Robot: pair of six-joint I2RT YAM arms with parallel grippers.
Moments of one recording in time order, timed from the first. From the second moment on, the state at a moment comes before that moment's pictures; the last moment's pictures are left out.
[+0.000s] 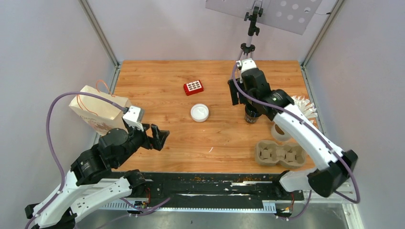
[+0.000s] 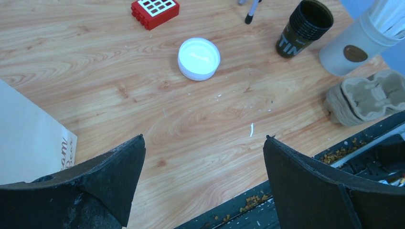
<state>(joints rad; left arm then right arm) -0.92 0.48 0.93 -0.78 -0.39 -0.37 0.63 1.29 1.39 -0.71 0.33 0.16</state>
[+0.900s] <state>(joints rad) -0.92 0.49 0.97 -0.85 -0.31 -0.46 0.40 1.60 1.47 -0.81 0.12 0.00</state>
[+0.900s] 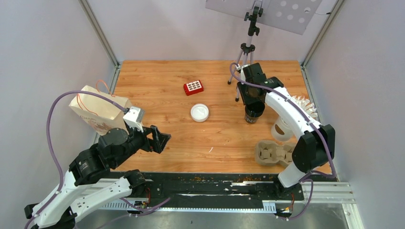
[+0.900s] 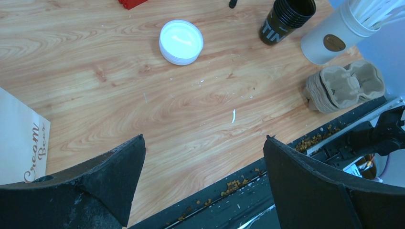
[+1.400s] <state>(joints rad) -0.92 0.49 0.97 -0.85 -0.31 -0.47 0.40 1.67 1.47 -0.83 0.12 0.00</state>
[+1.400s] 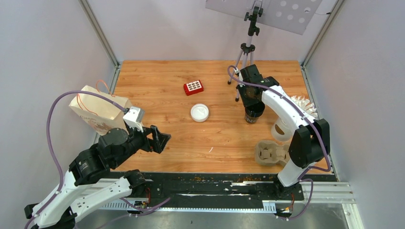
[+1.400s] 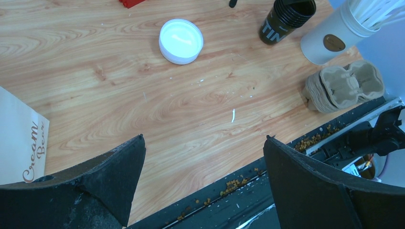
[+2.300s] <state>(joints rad) -0.92 0.48 0.97 -0.86 -0.32 -0.48 0.39 1.69 1.47 -0.83 0.11 0.01</state>
